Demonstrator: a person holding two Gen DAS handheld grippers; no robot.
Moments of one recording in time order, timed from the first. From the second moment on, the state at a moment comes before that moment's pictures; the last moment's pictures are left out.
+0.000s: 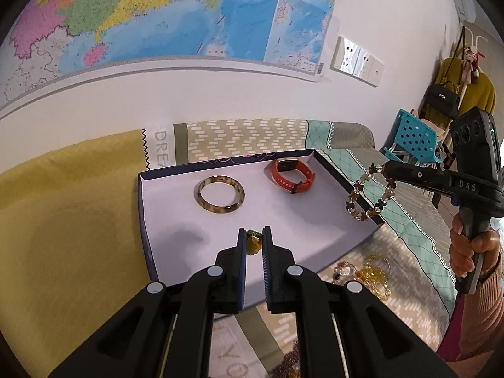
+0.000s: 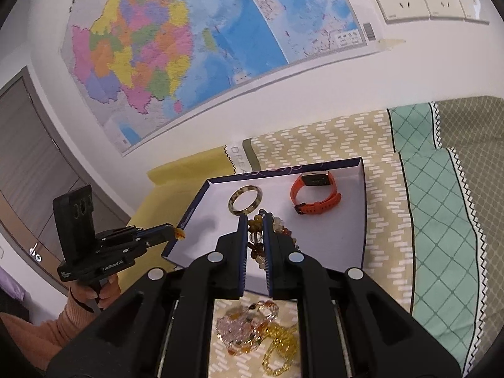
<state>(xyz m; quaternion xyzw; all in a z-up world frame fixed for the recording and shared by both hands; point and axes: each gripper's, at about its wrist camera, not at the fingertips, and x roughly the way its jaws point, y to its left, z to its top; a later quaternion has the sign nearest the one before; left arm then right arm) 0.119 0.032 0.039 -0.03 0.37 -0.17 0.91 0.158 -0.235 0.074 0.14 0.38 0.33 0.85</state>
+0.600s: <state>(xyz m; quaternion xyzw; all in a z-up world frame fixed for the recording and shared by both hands) 0.170 0.029 0.013 -0.03 0.41 -0.15 0.90 0.197 -0.223 0.056 0.10 0.39 0.28 0.87</state>
